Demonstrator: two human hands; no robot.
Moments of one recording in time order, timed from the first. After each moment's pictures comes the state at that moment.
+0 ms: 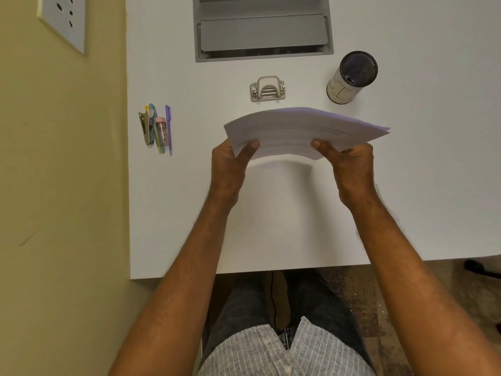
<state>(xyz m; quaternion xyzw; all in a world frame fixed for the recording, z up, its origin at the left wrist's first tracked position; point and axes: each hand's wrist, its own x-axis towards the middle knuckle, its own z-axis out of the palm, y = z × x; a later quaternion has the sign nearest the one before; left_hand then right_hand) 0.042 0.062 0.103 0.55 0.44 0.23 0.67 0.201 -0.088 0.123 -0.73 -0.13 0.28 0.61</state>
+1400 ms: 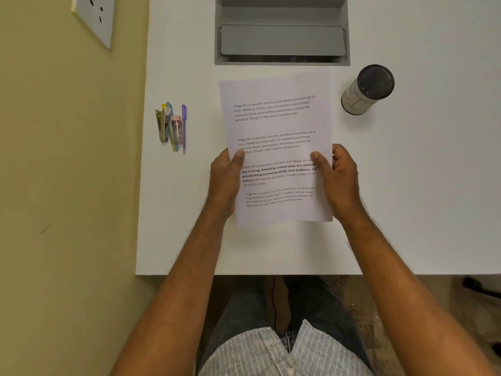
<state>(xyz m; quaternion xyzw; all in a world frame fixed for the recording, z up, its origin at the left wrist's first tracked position) 0.003 0.075 0.087 0.46 0.49 0.20 0.72 0.170 -0.068 0.100 -0.79 -0.14 0.30 0.52</state>
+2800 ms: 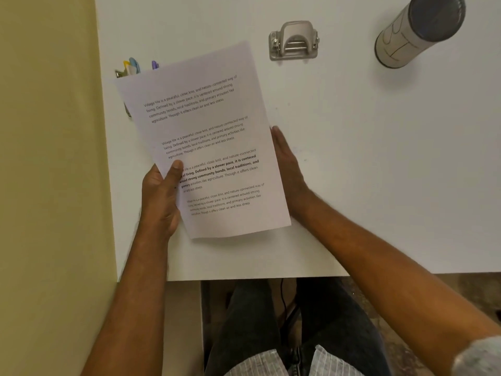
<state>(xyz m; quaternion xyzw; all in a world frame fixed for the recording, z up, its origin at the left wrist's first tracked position) -0.085 0.112 0.010 0.38 0.53 0.27 0.71 0.126 -0.002 -0.042 -0.76 -0.63 0.06 0.16</state>
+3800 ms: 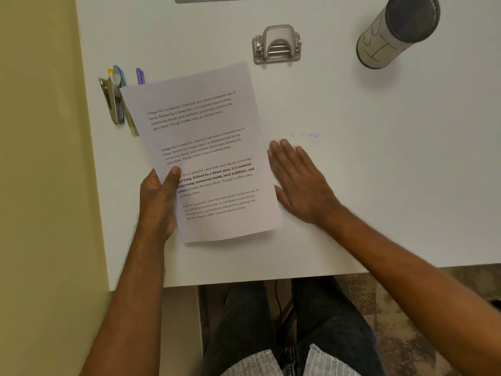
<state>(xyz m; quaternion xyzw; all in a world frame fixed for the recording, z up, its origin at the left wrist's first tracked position) -0.076 0.108 0.000 0.41 0.57 0.21 0.68 0.160 -0.084 -0.059 -0.75 -0.66 0.09 0.02</state>
